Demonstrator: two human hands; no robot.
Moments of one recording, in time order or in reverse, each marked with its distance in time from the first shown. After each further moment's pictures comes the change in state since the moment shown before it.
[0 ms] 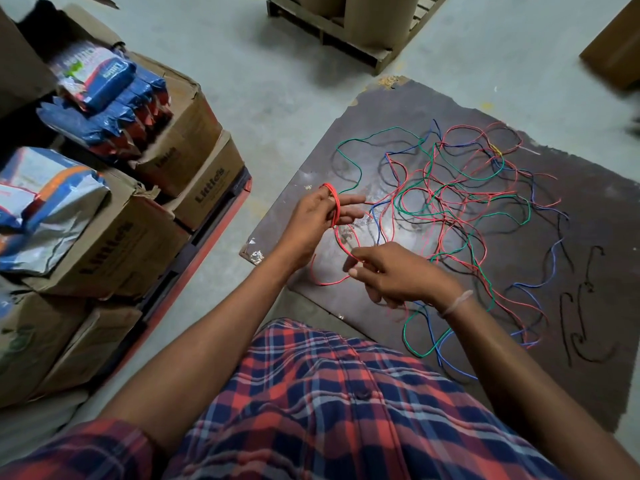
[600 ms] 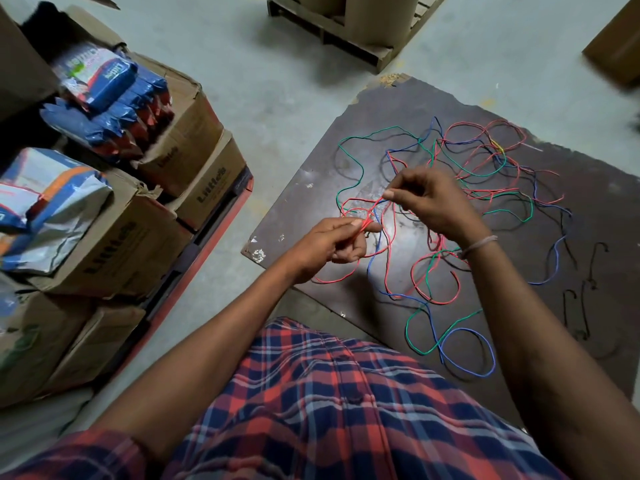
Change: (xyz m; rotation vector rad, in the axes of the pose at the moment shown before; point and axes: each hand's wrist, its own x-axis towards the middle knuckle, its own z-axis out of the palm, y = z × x) left_hand -0.032 -0.006 0.006 0.034 -0.329 -0.097; right_hand 0.029 0.040 -0.077 0.226 0.526 -0.146
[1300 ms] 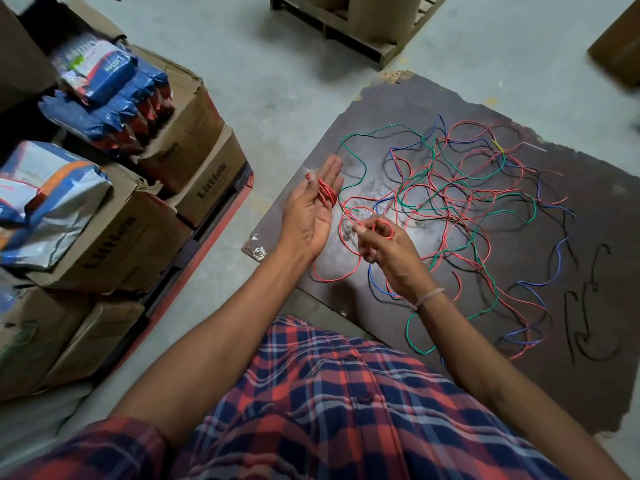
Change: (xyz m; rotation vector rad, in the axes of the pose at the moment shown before) left_hand 0.044 0.001 -0.024 -0.764 0.457 0.282; right_hand -0.041 0.011 0.103 0.697 0.110 0.345
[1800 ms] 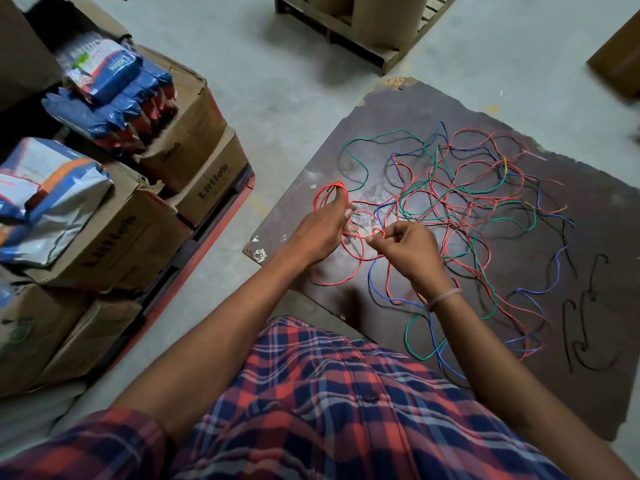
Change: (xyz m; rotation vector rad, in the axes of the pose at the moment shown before) left_hand 0.002 -0.006 -0.028 1.782 -0.366 0.222; right_hand 0.002 -0.019 -0.017 -0.622 0.267 0.006
